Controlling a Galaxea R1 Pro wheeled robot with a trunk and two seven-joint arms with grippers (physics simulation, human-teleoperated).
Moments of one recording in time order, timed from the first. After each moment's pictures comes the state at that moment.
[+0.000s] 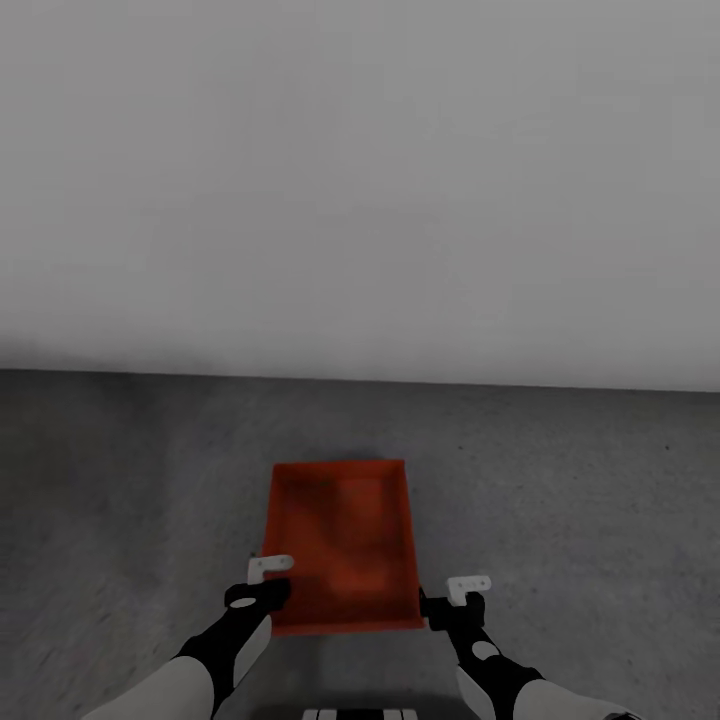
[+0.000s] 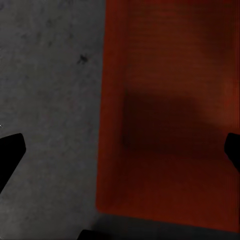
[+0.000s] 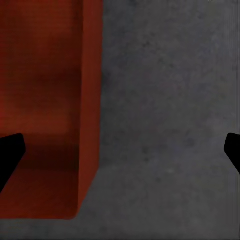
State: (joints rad) left arm -0.63 -0.10 -0.09 -0.28 0.14 0.03 0.28; right arm -0.64 0.09 0.42 -0.05 -0.31 -0.39 -0.13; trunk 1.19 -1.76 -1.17
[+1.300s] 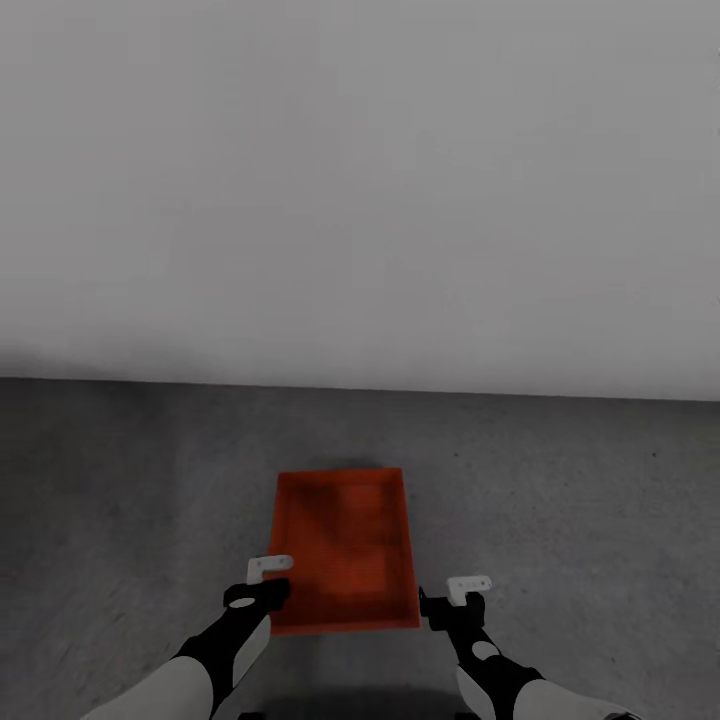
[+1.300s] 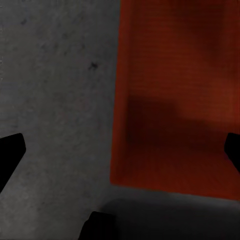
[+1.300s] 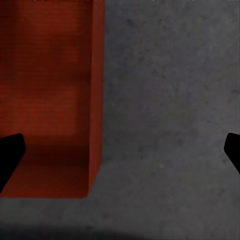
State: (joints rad) left arm -0.63 -0.10 -0.10 -0.28 0.14 0.03 0.28; right arm -0.64 0.09 0.42 -0.05 -0.31 -0.39 -0.13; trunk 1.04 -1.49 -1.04
